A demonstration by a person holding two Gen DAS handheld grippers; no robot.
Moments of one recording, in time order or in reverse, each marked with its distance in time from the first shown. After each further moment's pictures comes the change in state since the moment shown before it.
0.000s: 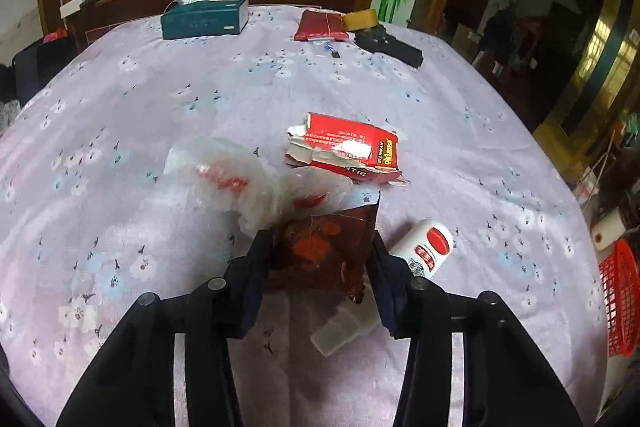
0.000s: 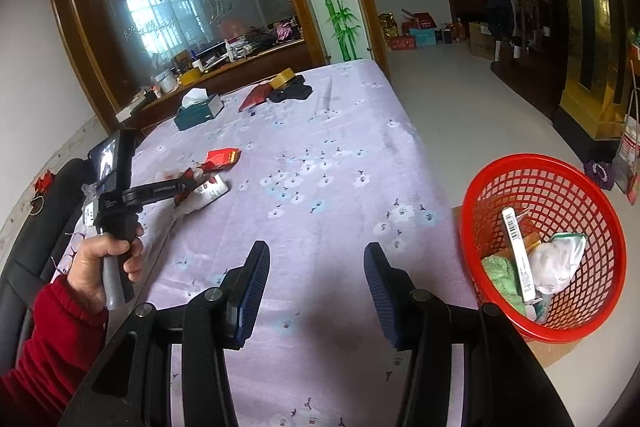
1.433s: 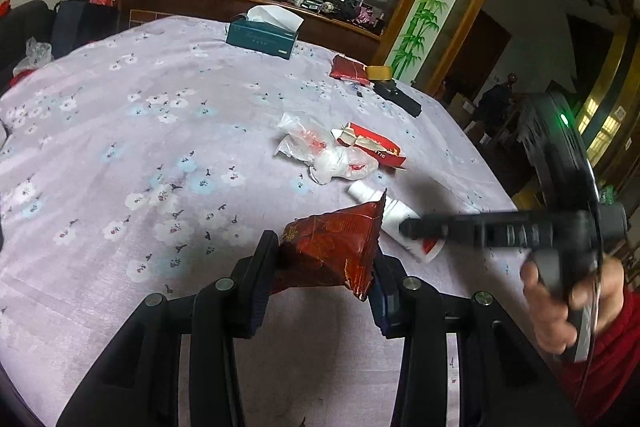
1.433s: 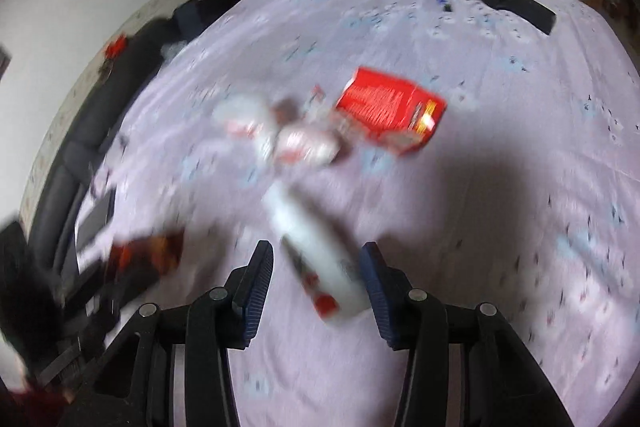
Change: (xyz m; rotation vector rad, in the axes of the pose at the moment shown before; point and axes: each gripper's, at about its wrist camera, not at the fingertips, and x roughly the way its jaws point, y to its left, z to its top) left arm -0.090 0.053 -0.074 -0.196 -0.177 -0.087; right arm 0.260 0.155 0.073 -0.352 0.513 0.394
